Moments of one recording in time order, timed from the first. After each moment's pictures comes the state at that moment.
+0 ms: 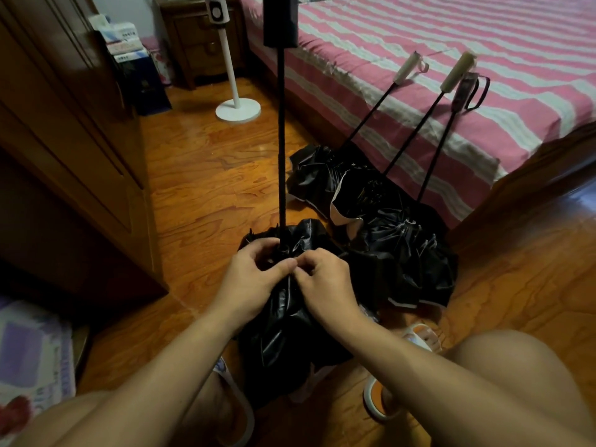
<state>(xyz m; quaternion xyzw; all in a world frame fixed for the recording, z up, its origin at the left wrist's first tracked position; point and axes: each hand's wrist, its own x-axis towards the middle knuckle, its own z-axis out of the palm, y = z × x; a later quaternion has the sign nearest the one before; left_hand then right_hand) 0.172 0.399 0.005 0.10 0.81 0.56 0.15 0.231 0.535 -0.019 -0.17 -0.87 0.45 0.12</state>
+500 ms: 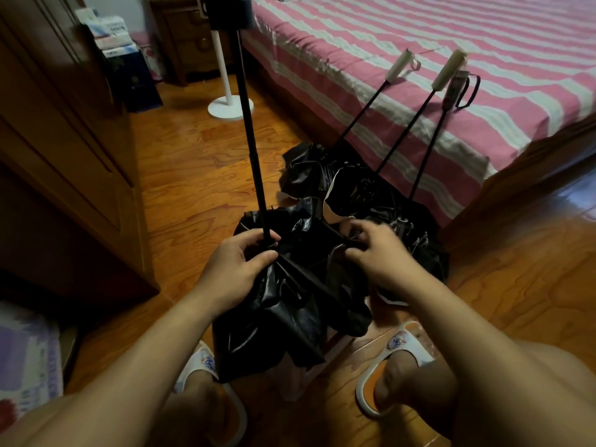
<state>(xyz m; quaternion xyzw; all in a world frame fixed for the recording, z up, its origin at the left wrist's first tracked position) 0.153 0.394 0.014 0.22 0.83 0.49 0.14 0.230 0.647 -0.007 -0.24 -0.91 0.34 -0.01</state>
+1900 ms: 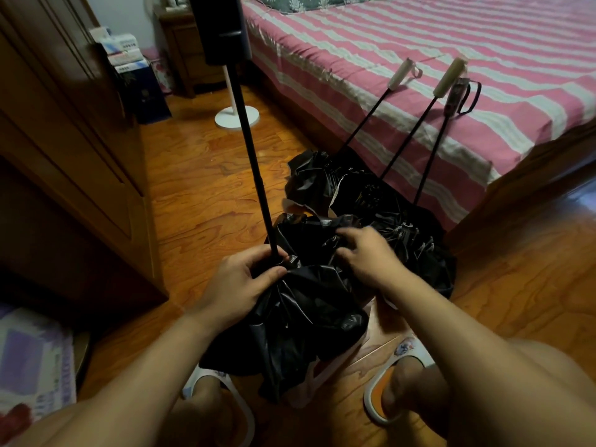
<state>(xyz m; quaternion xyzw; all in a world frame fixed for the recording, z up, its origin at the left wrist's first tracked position) 0.164 0.382 0.016 0.30 0.82 0.47 0.13 0.211 0.636 -0.013 -0.20 -0.93 0.30 -0.01</state>
